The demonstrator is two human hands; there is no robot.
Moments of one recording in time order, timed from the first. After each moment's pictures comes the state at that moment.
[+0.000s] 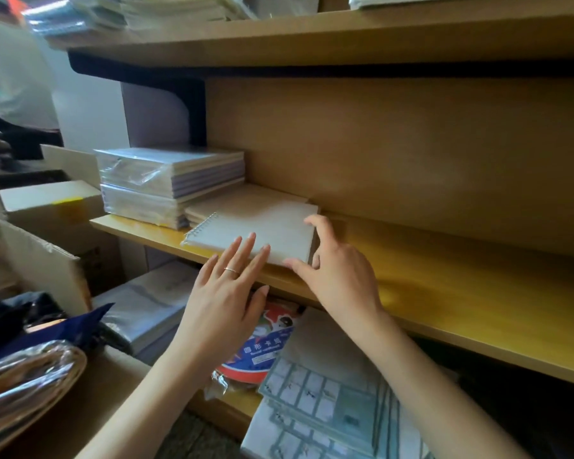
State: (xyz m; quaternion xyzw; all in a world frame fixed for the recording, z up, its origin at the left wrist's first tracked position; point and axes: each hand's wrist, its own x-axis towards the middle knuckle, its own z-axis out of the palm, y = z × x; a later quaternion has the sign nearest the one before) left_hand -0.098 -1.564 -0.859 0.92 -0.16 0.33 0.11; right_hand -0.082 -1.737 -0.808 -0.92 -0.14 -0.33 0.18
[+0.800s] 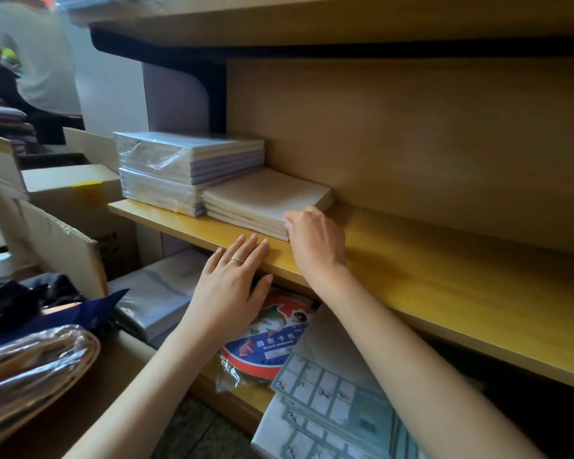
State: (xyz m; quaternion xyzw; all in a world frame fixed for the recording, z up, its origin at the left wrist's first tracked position) left_hand -0.070 -1.547 -0.868 0.95 -0.11 0.27 0.12; right_hand -0.014 -1.681 -0.808 -0.93 -0.12 -0.34 0.11
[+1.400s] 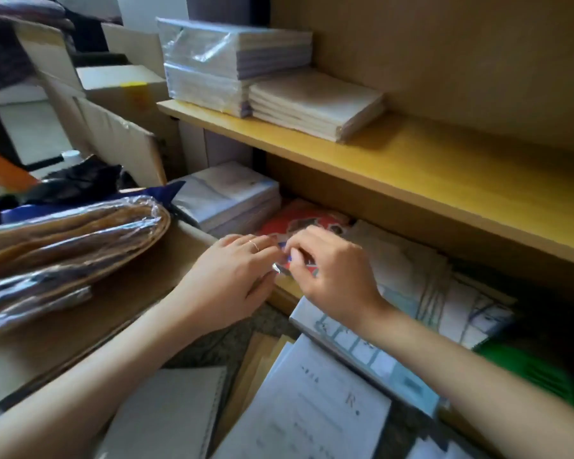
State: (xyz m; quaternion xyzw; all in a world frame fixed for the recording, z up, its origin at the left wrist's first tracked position) left_hand -0.188 -1.511 -0.911 0.94 -0.26 0.19 0.09; right_hand -0.146 -1.688 -0.917 -0.86 -0.36 -0.25 0.26
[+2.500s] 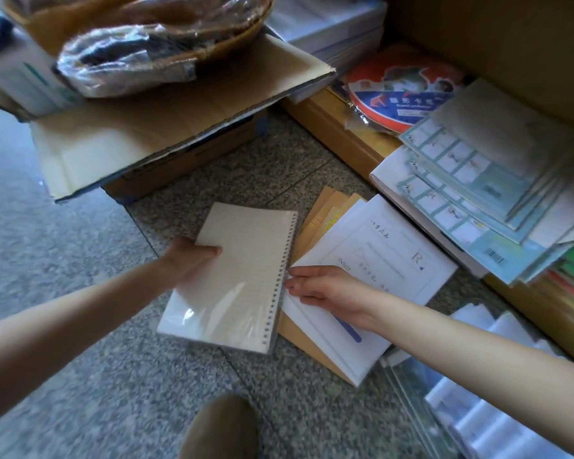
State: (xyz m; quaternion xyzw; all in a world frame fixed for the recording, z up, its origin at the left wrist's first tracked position) left_hand -0.342 -1.404 -1.123 0.73 0.49 -0.10 0.47; right_hand -0.284 -1.652 -1.090 -0.64 0.03 0.54 0.54
